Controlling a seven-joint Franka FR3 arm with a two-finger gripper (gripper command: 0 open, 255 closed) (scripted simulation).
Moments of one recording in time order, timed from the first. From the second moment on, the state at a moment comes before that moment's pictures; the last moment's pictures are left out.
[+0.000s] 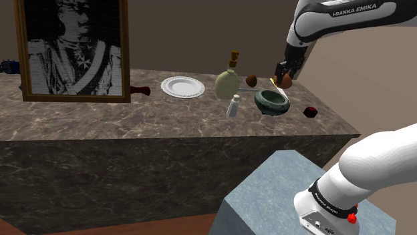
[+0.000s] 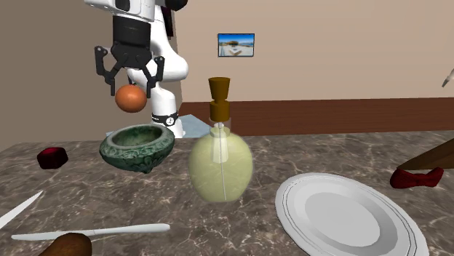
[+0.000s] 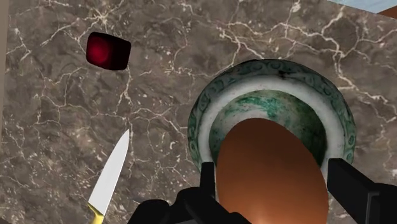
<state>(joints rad) -0.25 -0.43 -0.11 -2.36 -0.26 1.96 -0.07</state>
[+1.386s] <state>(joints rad) -0.25 -0.38 -0.13 -2.48 -0.28 2.13 -0.04</state>
